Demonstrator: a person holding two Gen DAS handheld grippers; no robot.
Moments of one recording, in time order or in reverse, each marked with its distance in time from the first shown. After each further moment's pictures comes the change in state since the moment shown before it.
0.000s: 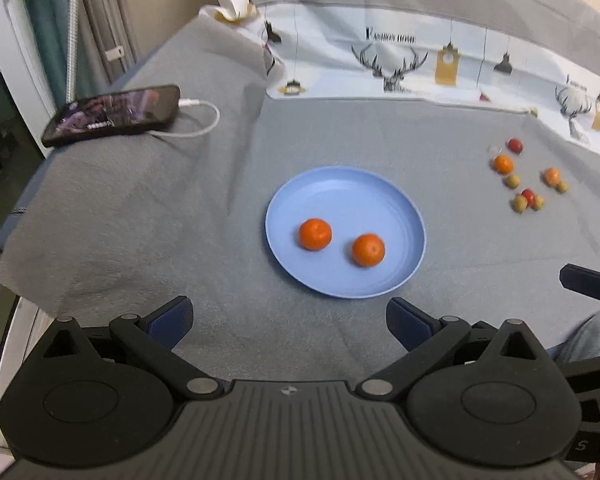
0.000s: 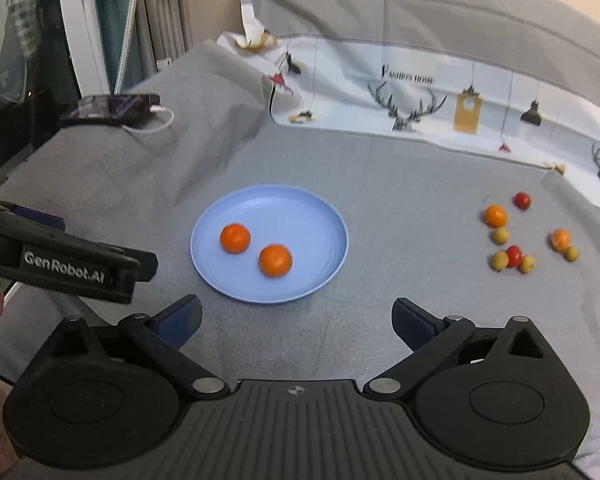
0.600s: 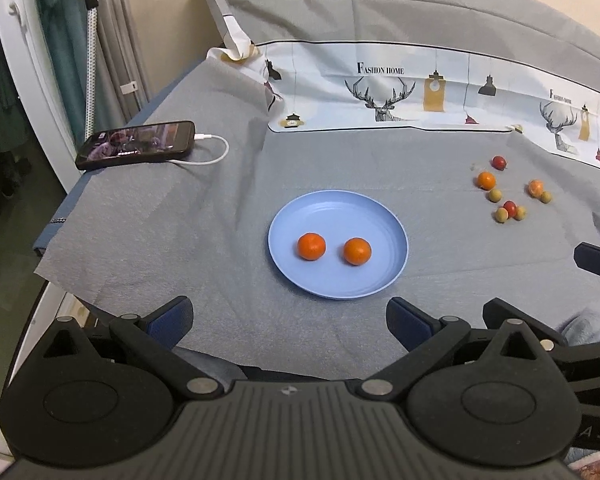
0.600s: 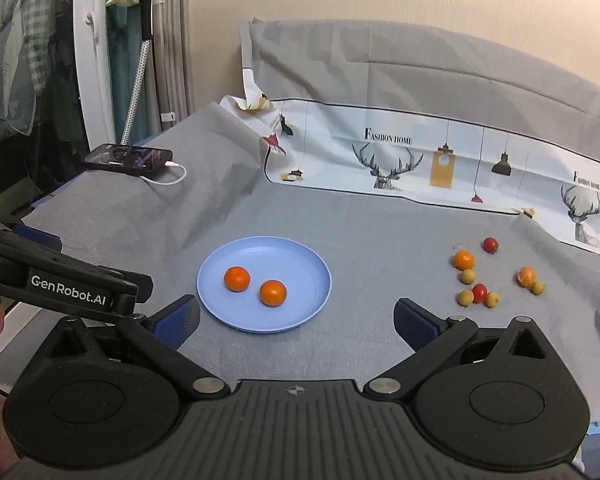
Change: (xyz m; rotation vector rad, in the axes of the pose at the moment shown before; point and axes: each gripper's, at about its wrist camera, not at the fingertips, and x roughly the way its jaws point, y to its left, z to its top) left arm -0.057 -0.014 -0.024 0.016 -0.096 0.025; right arm -0.062 0.001 -0.013 -0.020 -0.162 -0.023
